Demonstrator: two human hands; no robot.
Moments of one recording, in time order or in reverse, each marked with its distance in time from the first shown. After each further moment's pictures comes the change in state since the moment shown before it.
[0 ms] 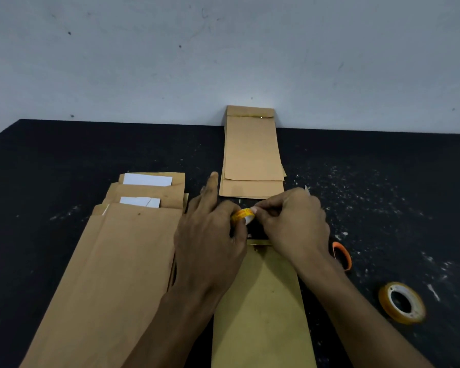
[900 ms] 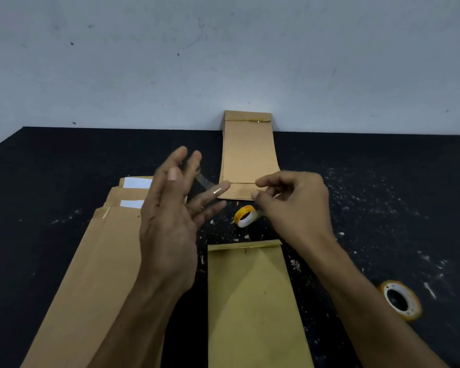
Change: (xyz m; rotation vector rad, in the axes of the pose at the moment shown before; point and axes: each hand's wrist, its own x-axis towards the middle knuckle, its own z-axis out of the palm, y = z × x) left_hand 0.011 0.014 -0.048 -1.296 0.124 -0.354; right_hand 0.006 -0.007 -0.015 0.376 0.071 -0.104
